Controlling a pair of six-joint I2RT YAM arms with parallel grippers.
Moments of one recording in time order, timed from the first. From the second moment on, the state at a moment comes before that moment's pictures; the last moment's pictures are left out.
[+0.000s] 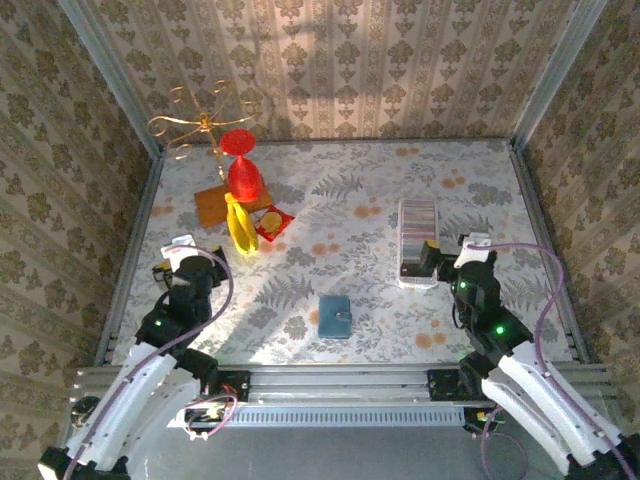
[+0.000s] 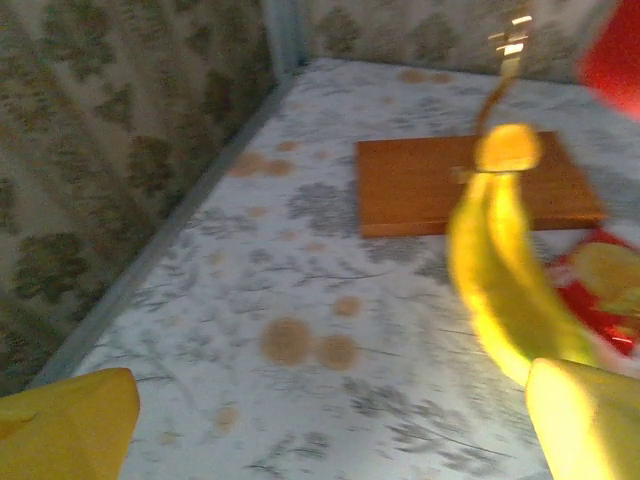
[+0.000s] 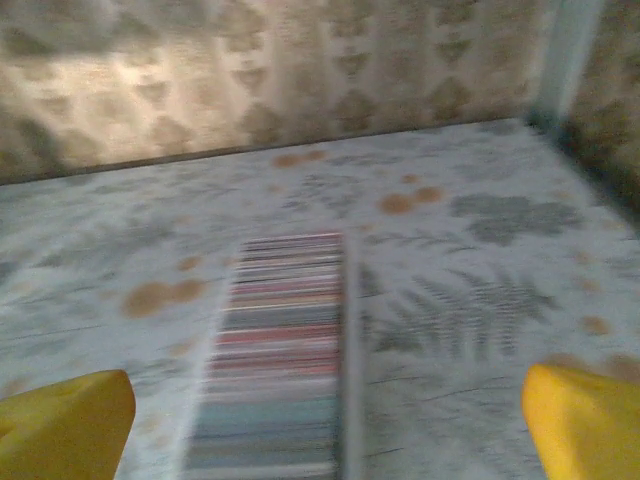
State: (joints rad) left arm -0.41 0.55 0.49 -0.49 -0.69 -0.30; right arm 0.36 0.51 0.33 -0.10 0.49 0.20
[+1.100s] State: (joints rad) left arm 0.05 1.28 0.29 0.54 -0.12 -0.06; right arm -0.07 1.23 0.29 0.53 -0.01 0.06
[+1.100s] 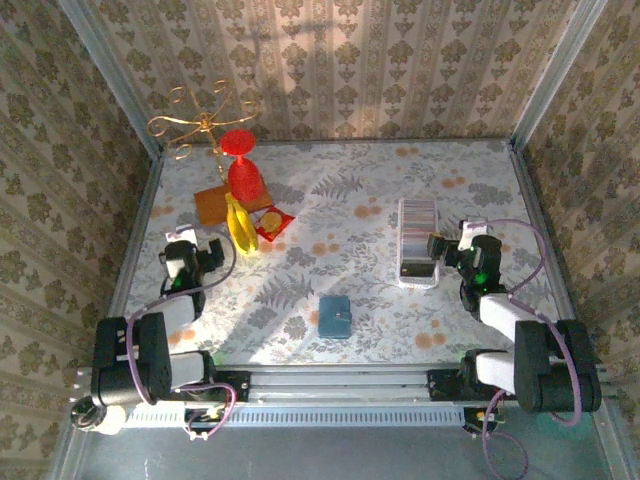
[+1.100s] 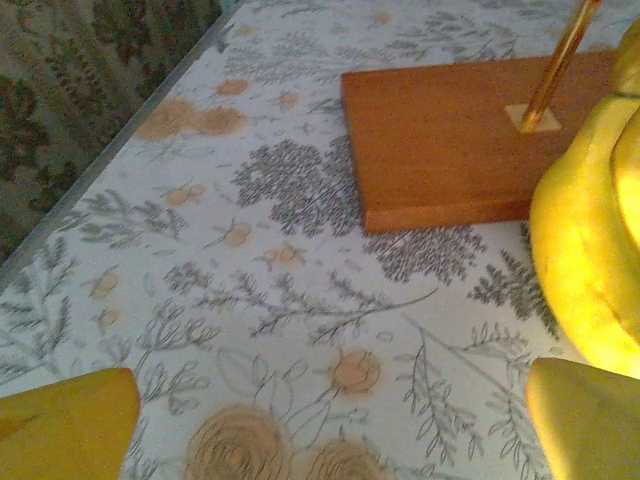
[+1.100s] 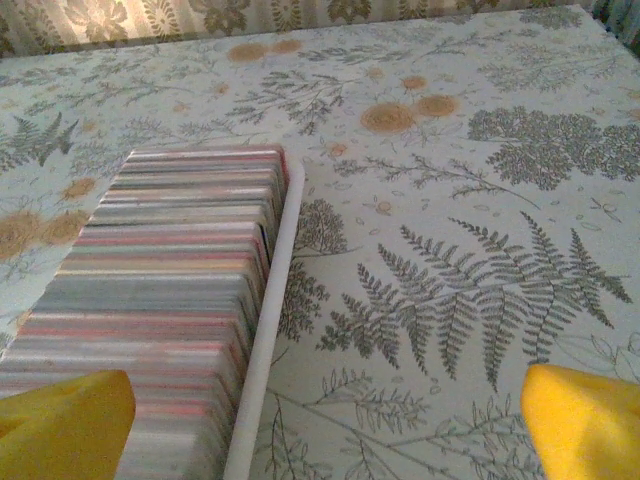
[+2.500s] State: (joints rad) left arm -0.02 1.56 0.37 0.82 -0.03 0.07; right arm -0.03 1.53 0.40 0.74 -0.15 0.03
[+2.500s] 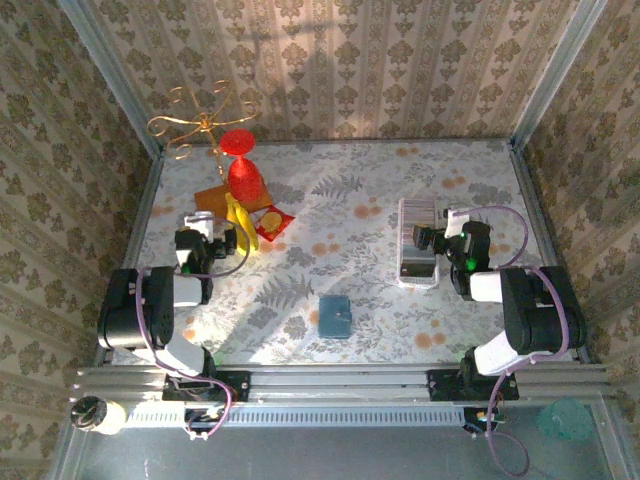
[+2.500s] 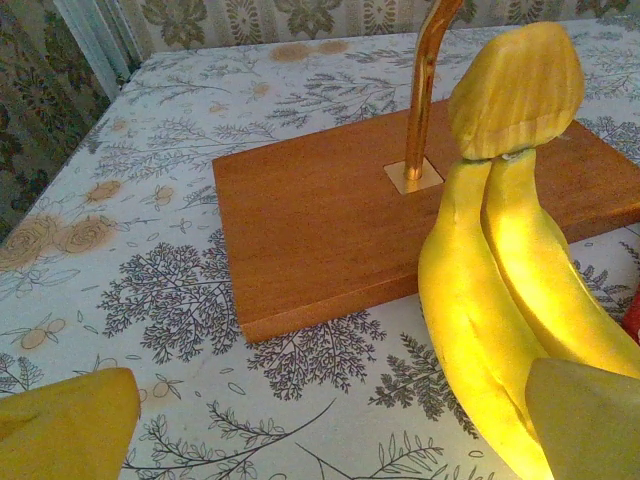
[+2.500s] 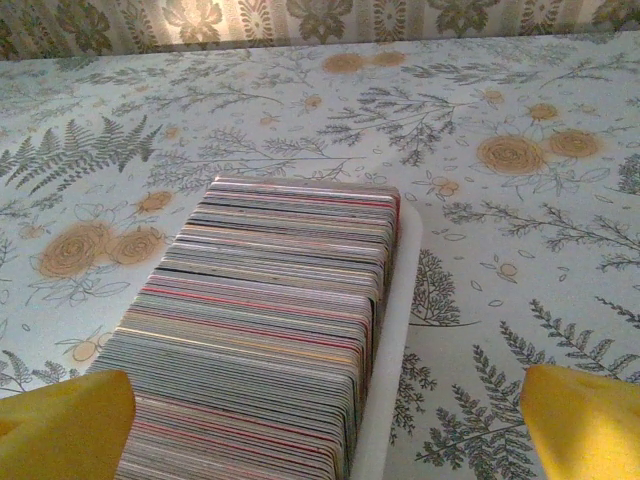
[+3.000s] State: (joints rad) left arm -0.02 1.56 0.37 0.82 -0.05 0.08; right arm -0.01 1.53 0.40 0.74 -0.08 0.03
